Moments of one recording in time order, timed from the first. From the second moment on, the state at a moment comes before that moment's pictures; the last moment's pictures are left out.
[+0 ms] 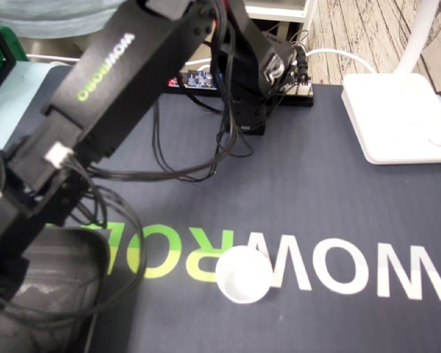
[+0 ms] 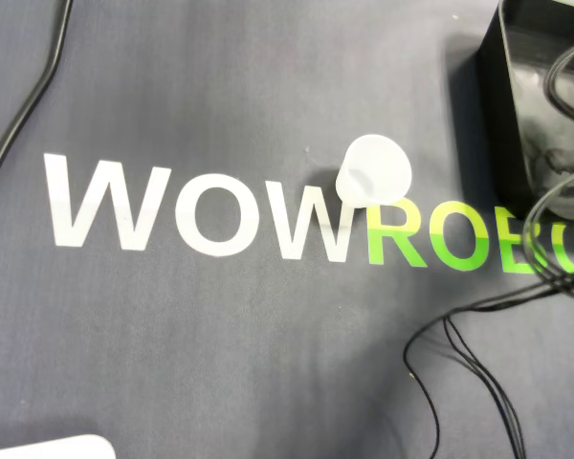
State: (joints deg) arm 35.1 56.9 77.6 -0.1 50.5
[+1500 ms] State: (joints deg) arm 12.1 99.1 136.8 -31.8 -56.7
